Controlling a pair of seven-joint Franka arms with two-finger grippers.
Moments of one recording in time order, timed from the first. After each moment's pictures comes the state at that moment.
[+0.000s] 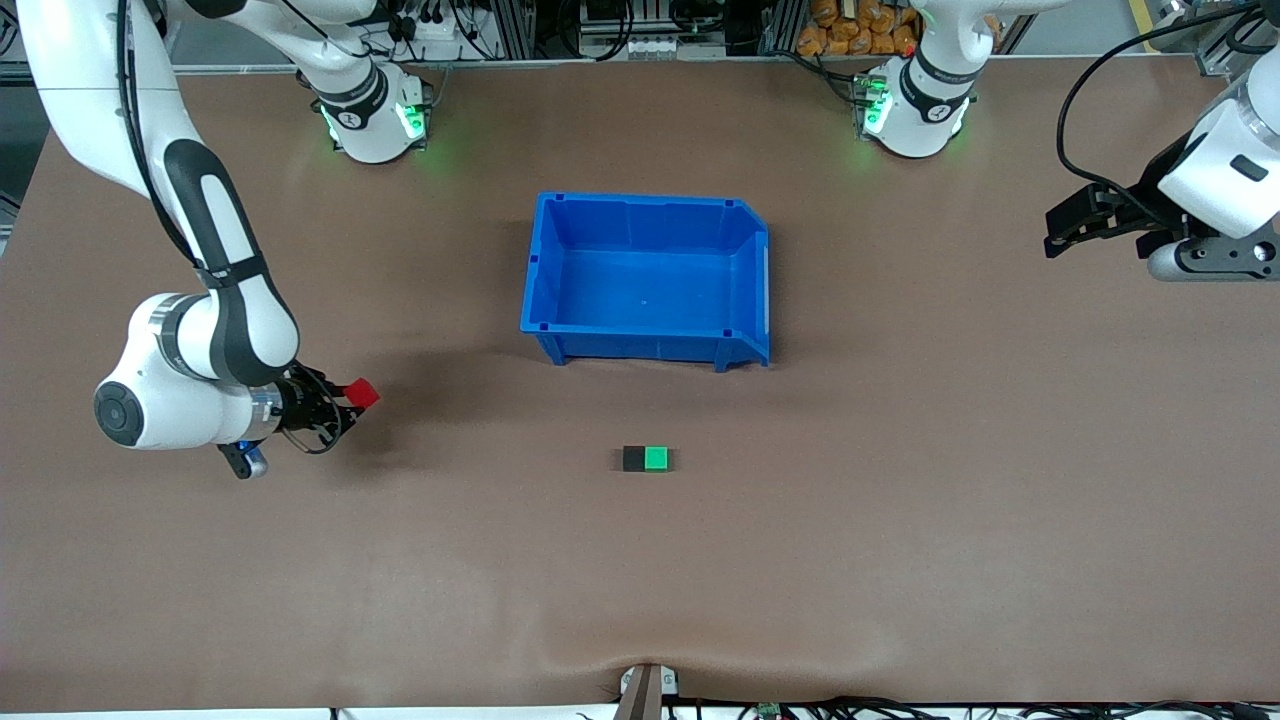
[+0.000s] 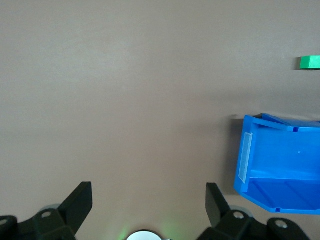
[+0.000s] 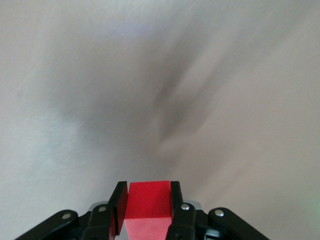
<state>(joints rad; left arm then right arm) 0.01 0.02 -0.15 -1.51 0.03 1.50 -0.12 0.02 0.56 -0.01 -1.74 0.30 1.97 0.83</state>
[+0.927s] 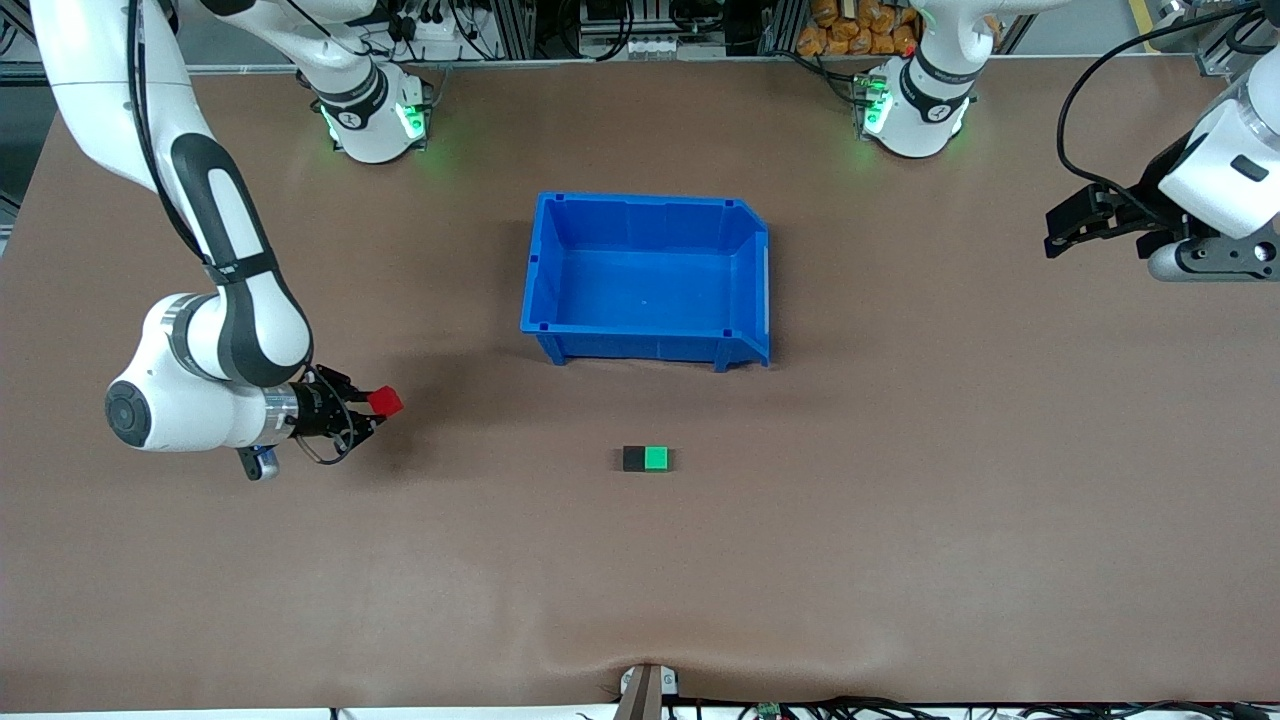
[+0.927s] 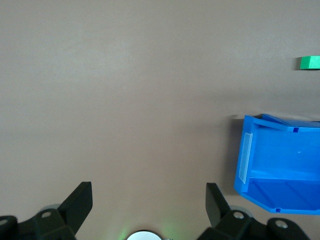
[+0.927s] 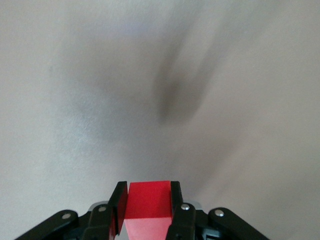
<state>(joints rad) 0.01 0.02 -0.15 -1.51 0.03 1.50 -0.12 0.07 0.56 -0.01 -1.71 0.38 1.98 0.97</state>
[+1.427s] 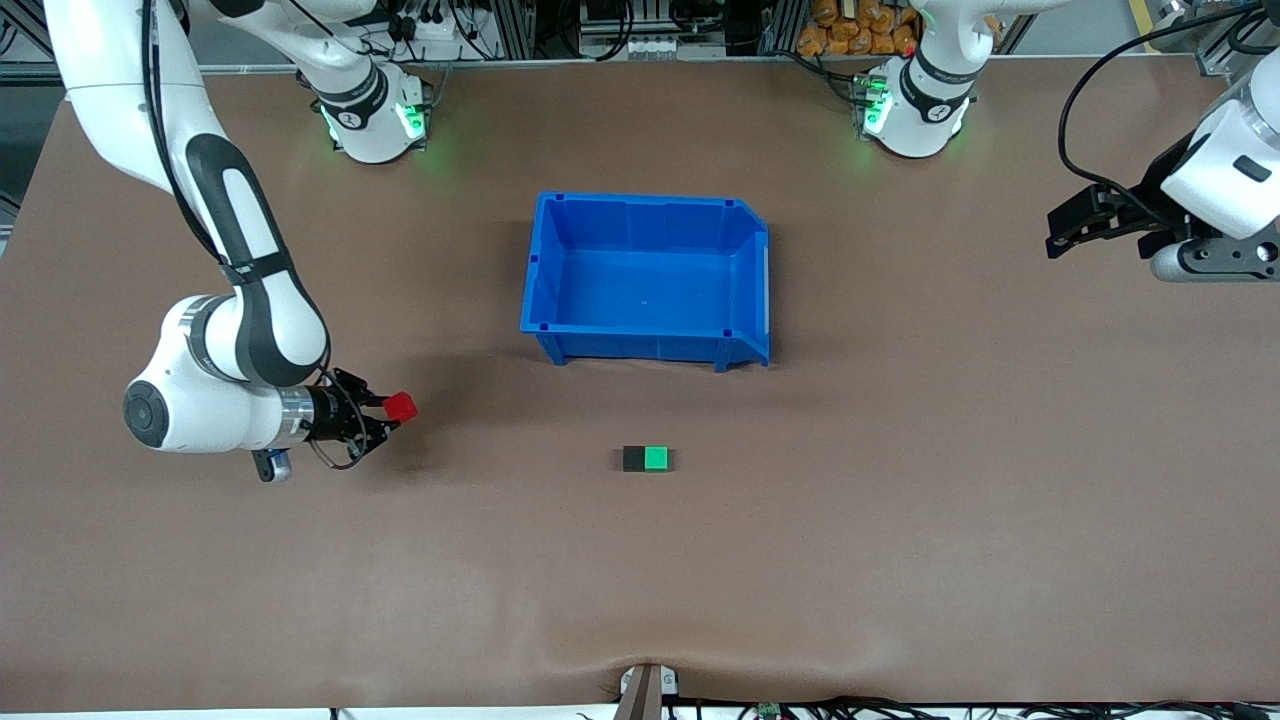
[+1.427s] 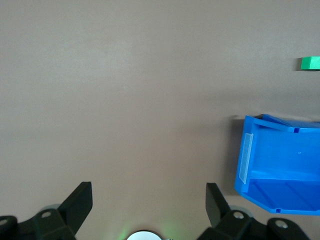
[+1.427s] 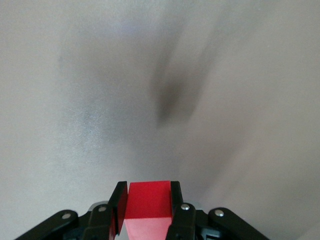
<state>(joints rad) 0.01 0.02 -0.15 -1.51 0.03 1.50 -0.12 0.09 0.57 -0.01 -1.69 0.40 2.01 1.04</state>
